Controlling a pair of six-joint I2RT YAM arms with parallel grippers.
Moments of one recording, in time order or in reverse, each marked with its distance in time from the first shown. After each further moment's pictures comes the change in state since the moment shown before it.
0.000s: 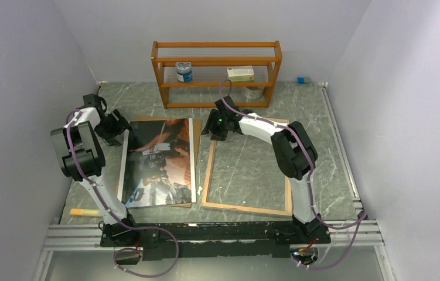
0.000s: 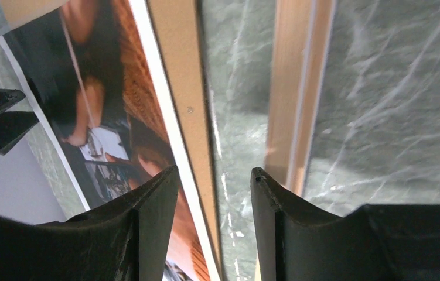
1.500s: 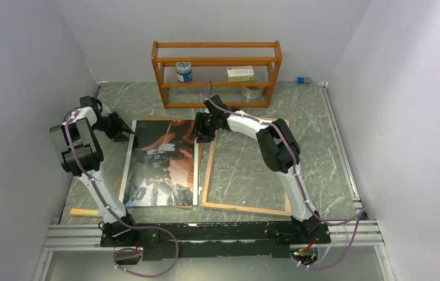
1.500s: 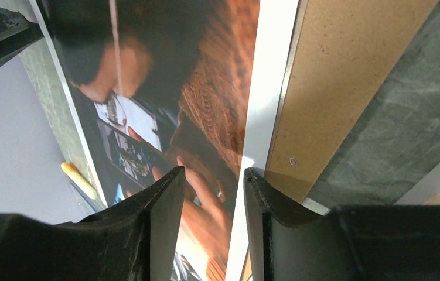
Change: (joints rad) left arm 0.041 0.110 0.081 -0.036 0.283 0.108; right arm 0.020 0.218 0.233 -0.043 -0.267 -0.138
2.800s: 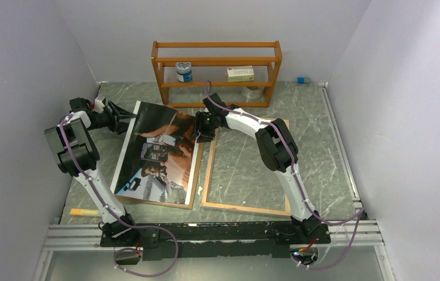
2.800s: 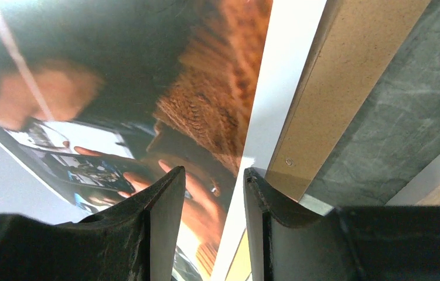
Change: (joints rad) left arm 0.069 0.045 -0.014 0.225 0.554 -0.174; right arm 0.001 0.045 0.101 -0.116 0.012 -0.008
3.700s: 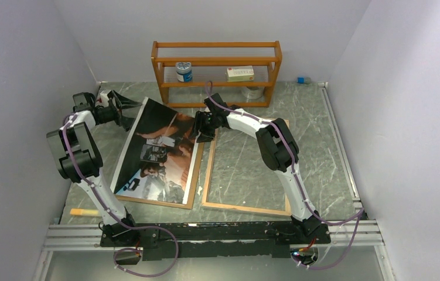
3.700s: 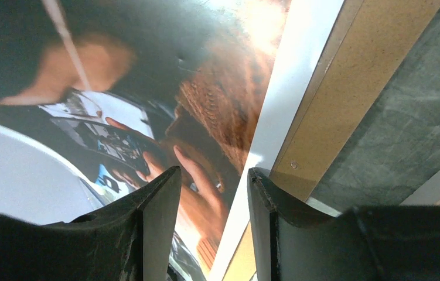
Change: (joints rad) left arm -0.047 -0.128 -0.088 0.147 0.229 -0.232; right arm -0.010 0.000 -0.019 0.040 -0.041 0.017
